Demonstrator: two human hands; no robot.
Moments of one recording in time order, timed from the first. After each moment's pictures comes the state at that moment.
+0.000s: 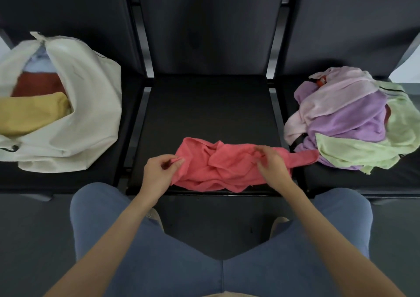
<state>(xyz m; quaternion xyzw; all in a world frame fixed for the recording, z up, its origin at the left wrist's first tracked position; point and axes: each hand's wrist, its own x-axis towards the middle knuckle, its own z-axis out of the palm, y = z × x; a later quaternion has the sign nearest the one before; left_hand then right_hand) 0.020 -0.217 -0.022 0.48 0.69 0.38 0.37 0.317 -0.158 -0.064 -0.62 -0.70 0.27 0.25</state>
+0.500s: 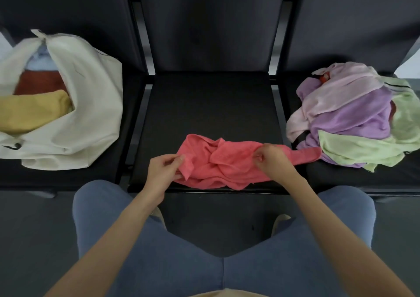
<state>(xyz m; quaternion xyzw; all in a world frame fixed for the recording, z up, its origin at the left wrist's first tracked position) 0.037 -0.220 -0.004 0.31 0.68 0.42 0.51 0.313 -0.148 -0.043 -0.60 -0.76 0.21 0.14</state>
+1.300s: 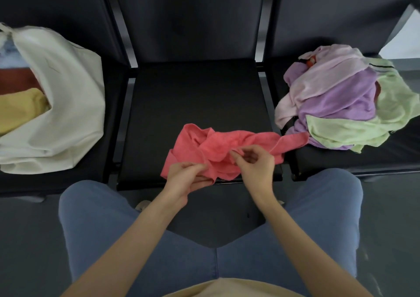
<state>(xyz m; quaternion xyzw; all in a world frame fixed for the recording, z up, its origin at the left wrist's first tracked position) 0.102 -0.233 0.004 0.19 0.64 0.37 0.65 0.263 -0.221 -0.013 -0.65 -0.47 0.36 0.47</state>
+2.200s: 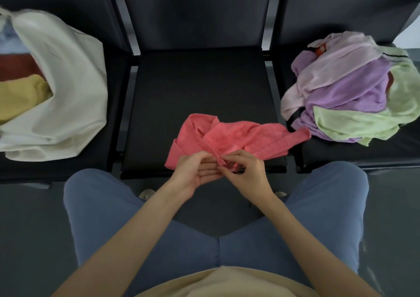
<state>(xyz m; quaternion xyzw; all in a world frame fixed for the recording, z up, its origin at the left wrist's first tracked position) 0.107 -0.232 0.003 0.14 0.61 0.34 0.70 0.261 -0.240 -0.040 -0.54 -0.68 0.34 0.37</state>
